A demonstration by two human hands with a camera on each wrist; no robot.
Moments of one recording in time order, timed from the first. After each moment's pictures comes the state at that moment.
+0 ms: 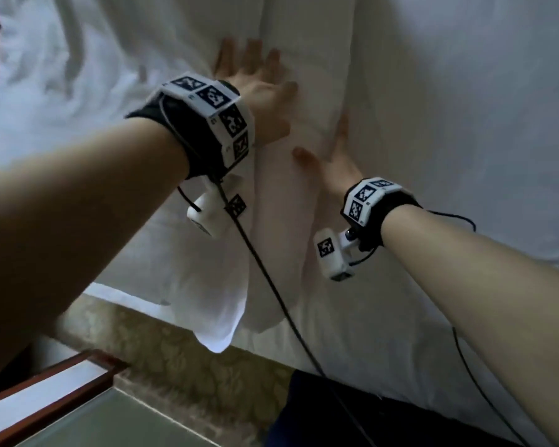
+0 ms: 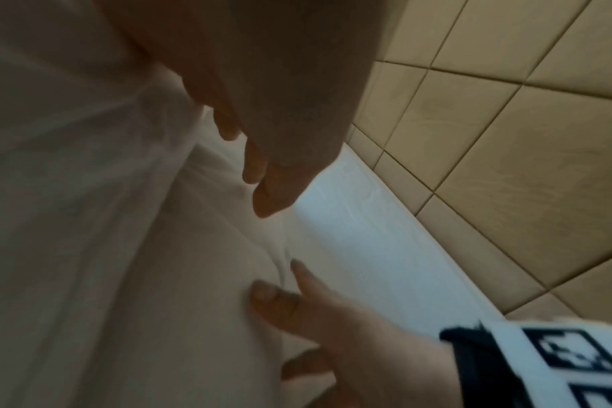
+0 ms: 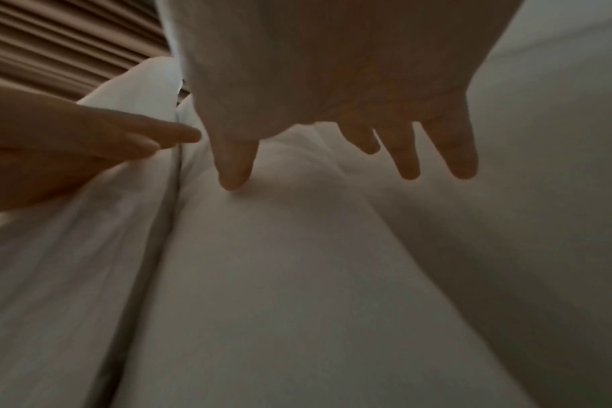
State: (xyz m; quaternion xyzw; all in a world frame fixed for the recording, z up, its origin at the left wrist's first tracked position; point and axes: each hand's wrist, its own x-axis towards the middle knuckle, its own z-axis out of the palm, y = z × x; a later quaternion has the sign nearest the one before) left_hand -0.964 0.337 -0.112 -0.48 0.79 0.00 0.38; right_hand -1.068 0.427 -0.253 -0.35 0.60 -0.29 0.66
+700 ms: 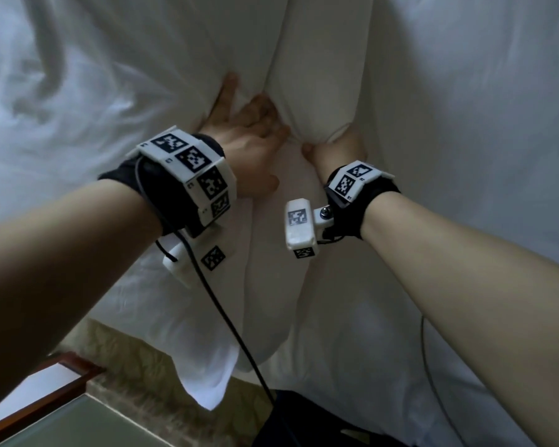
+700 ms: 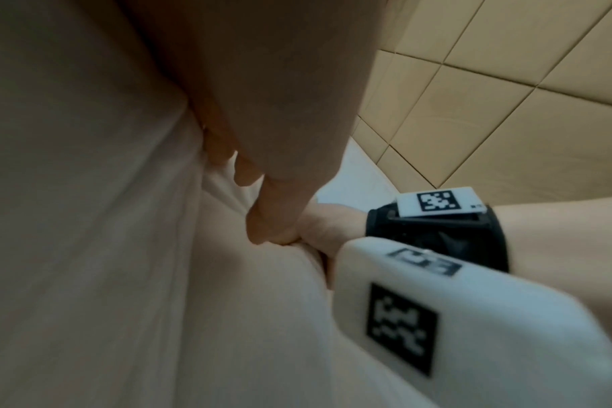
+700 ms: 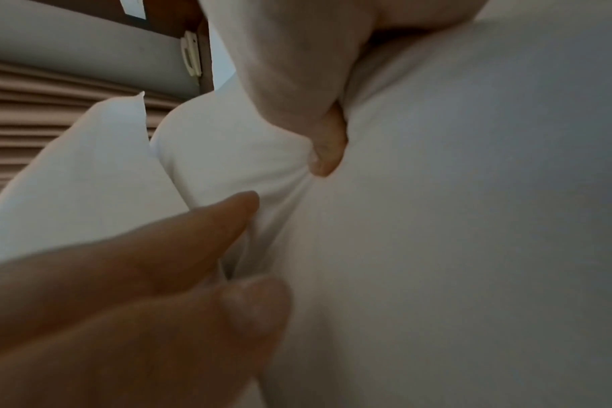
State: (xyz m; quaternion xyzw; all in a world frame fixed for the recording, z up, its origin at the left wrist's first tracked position) left_hand -0.936 0.332 -0.128 -0.40 0.81 -0.05 0.42; right_hand -1.066 0.349 -0.234 -0.29 0.73 -0.27 0.56
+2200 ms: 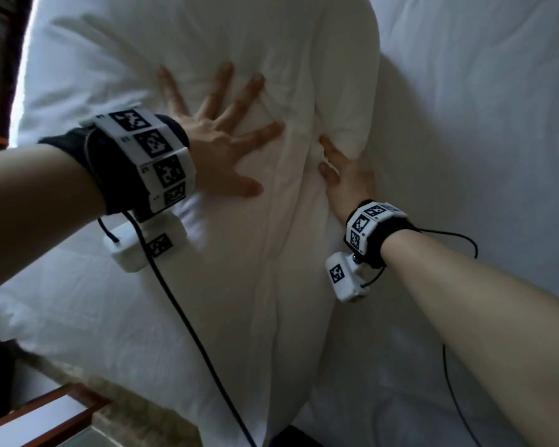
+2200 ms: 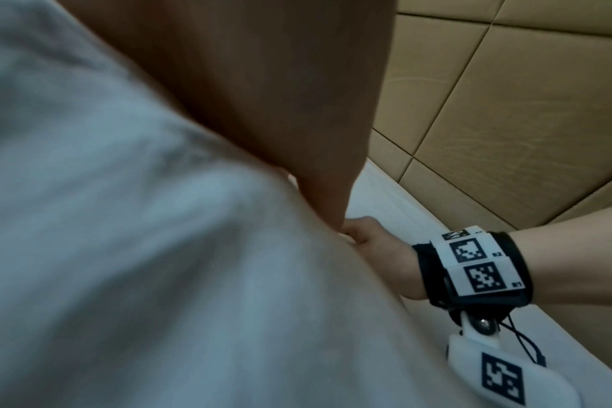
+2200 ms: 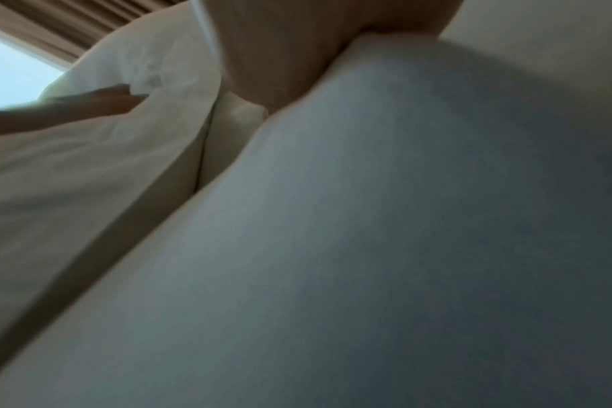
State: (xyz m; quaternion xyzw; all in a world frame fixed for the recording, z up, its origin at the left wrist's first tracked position) left_hand -1.009 0.288 -0.067 -0.43 0.78 -0.05 0.45; right_hand -1.167 0.355 -0.262 -0.51 0.66 -0.32 0.46
